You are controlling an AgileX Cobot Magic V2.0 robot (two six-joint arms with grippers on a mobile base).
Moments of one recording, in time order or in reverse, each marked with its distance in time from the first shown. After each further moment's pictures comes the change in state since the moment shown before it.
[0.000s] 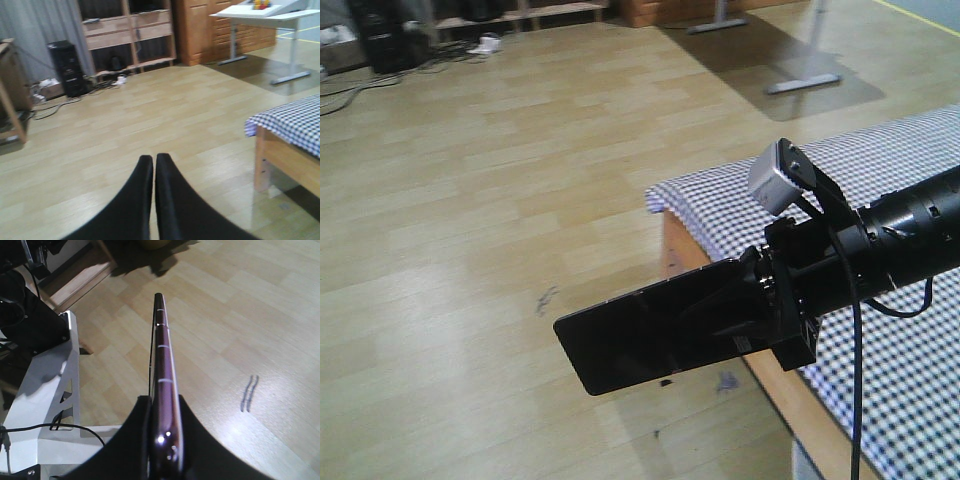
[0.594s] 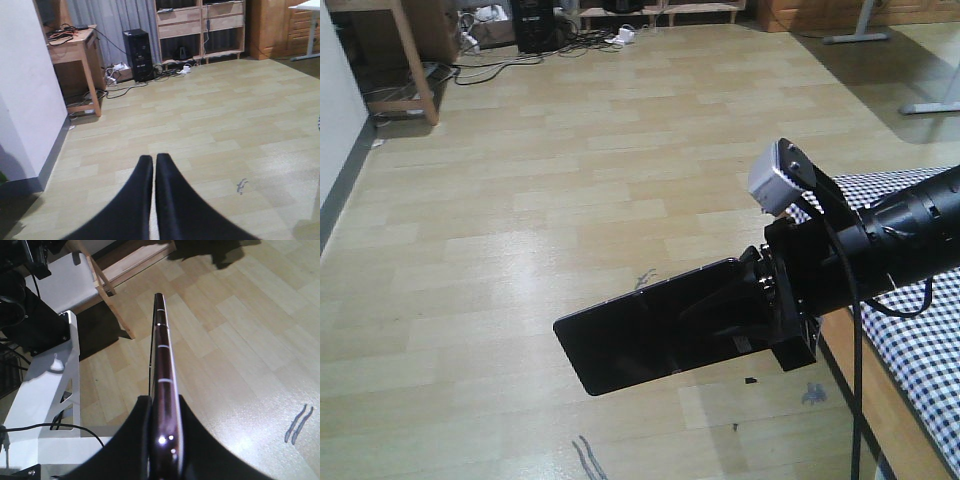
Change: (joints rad) left arm 0.000 0.000 0.000 0.000 0.000 0.000; right arm 0.000 0.000 0.000 0.001 0.000 0.000
